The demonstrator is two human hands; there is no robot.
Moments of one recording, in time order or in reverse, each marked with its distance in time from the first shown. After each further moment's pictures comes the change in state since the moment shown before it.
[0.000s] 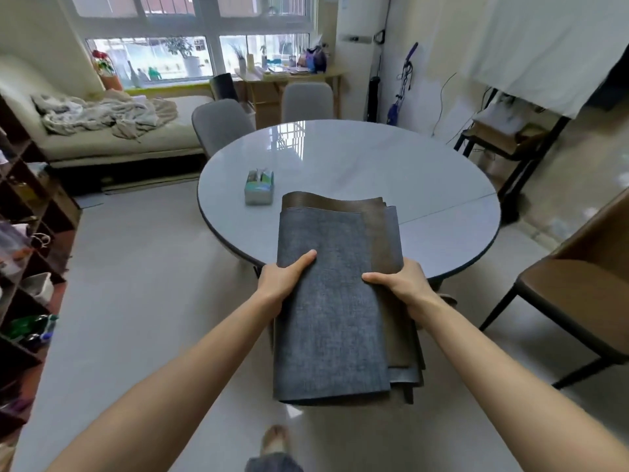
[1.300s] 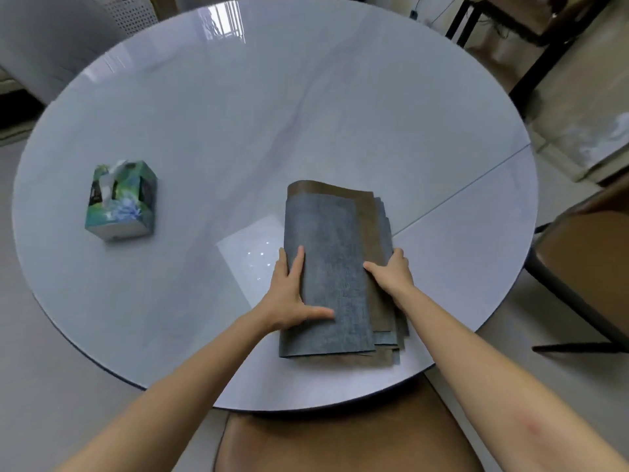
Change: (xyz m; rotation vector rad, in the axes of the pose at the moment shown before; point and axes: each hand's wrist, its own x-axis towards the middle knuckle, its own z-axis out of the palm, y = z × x) left_hand 0.396 0.026 0.198 0.907 -0.523 0.098; right_hand 0.454 0.112 -0.072 -0.389 0.142 0.528
